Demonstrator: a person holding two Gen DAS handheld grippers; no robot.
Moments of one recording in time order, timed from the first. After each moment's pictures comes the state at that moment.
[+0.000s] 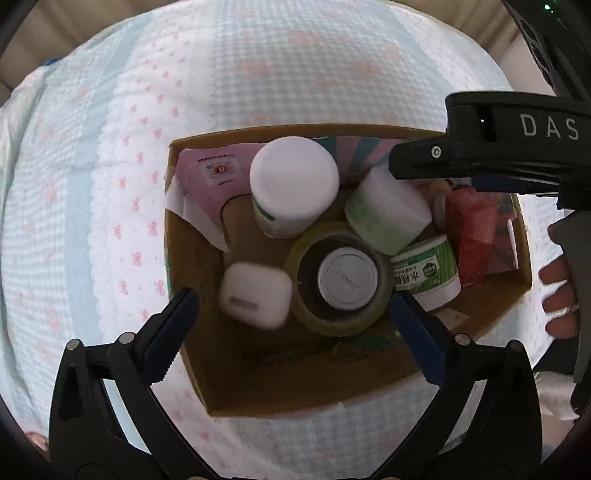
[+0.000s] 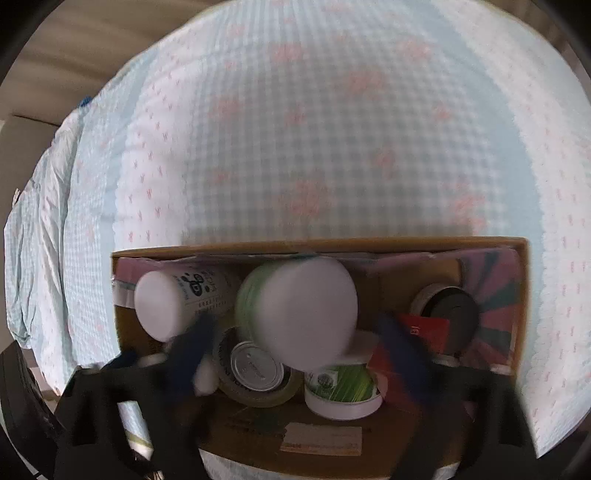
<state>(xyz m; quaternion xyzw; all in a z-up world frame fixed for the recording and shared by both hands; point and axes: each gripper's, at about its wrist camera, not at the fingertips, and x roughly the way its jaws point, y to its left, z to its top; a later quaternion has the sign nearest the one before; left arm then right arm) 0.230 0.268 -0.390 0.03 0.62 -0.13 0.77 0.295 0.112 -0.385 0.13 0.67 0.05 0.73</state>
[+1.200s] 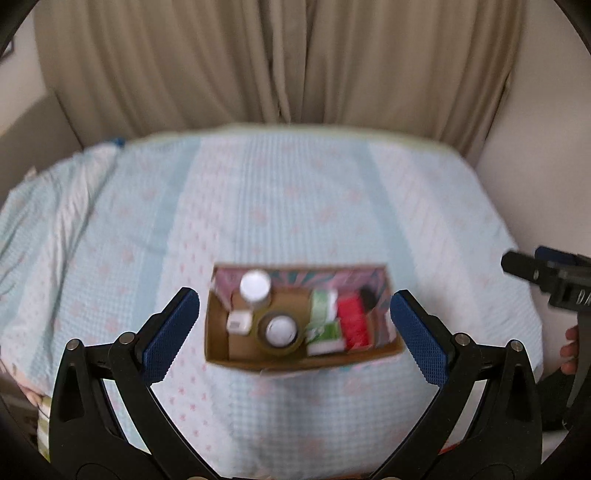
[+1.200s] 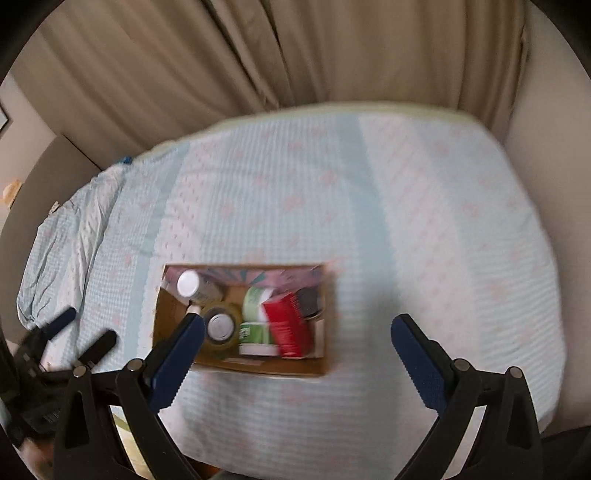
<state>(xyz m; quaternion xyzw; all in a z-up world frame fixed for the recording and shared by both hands) 0.132 0.210 -0.126 0.00 0.43 -0.06 0.90 0.156 -0.023 -0.159 0.07 0.51 0.03 0.86</state>
